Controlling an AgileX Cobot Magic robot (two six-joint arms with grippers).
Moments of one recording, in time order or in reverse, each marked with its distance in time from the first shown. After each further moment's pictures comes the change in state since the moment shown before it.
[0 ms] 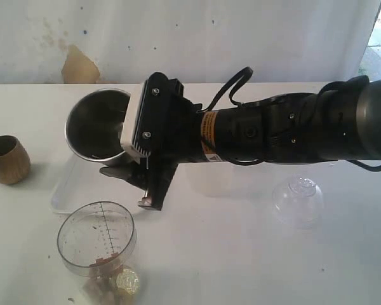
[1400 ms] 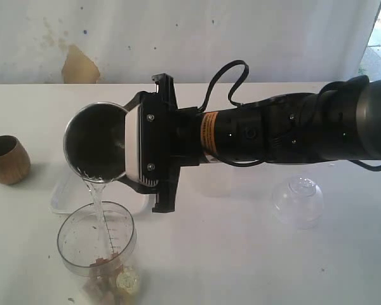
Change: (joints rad) left arm 0.000 0.000 0.000 0.000 0.000 0.000; right arm 0.000 0.000 0.000 -0.022 0.000 -0.290
